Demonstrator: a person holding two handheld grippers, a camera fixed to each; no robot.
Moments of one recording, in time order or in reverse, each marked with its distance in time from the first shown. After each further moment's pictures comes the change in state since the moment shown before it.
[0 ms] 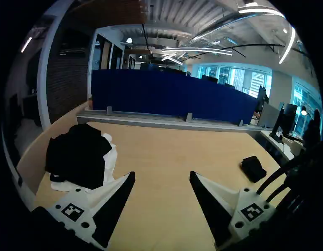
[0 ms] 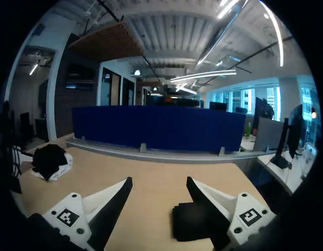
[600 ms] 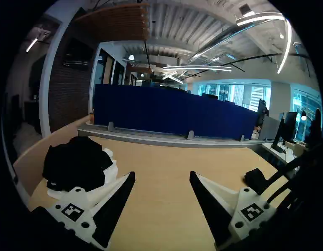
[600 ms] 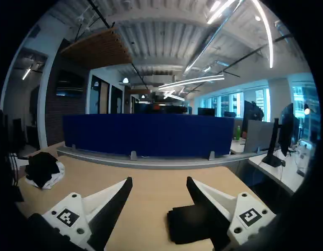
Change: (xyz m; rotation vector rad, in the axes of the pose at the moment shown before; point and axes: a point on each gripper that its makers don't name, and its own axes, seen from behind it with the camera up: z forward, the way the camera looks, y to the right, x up) left arm 0.011 0.001 0.011 0.003 0.170 -0.006; right arm 0.001 0.010 -0.003 -0.086 0.054 0.029
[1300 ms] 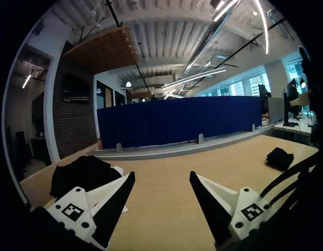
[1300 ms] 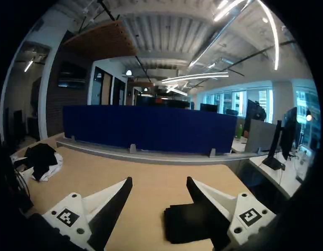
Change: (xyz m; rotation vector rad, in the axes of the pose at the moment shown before) left arm -0.043 -0.003 0.026 0.092 0.187 0.231; right arm -0.009 0.004 0.015 0.005 -0.062 -0.046
